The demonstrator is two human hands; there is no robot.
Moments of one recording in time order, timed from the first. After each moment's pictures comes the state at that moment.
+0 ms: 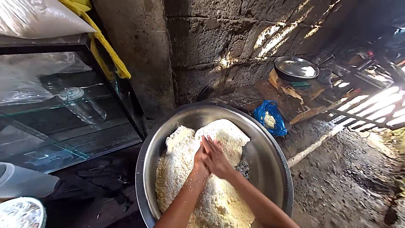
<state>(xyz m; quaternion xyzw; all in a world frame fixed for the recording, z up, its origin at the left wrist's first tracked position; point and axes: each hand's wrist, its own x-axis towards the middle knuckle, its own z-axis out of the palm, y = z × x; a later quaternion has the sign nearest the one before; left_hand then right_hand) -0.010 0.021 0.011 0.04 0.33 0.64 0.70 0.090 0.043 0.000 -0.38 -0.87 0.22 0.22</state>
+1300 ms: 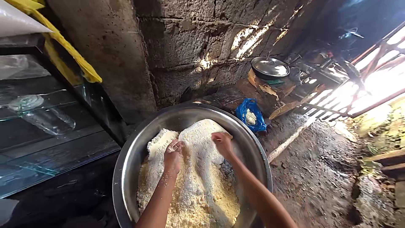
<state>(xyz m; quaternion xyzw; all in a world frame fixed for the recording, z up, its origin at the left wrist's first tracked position) -0.052 0.035 -0.029 0.19 0.54 0.64 0.52 0.175 0.119 -0.023 -0.56 -0.72 0.28 0.29</state>
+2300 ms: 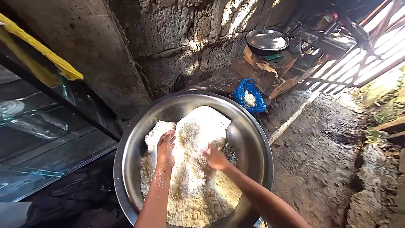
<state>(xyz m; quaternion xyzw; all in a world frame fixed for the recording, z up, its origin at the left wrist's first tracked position) -0.063 0.021 0.009 0.21 0.60 0.58 0.51 0.147 0.018 -0.030 -0.64 -0.65 0.40 0.02</state>
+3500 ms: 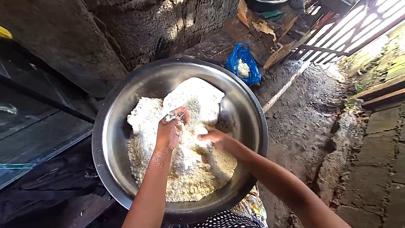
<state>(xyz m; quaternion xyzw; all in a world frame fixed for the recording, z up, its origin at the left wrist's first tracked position) -0.031 0.009 0.001 0.25 0.43 0.58 0.64 0.167 0.005 -0.046 -0.56 -0.42 0.69 0.19</state>
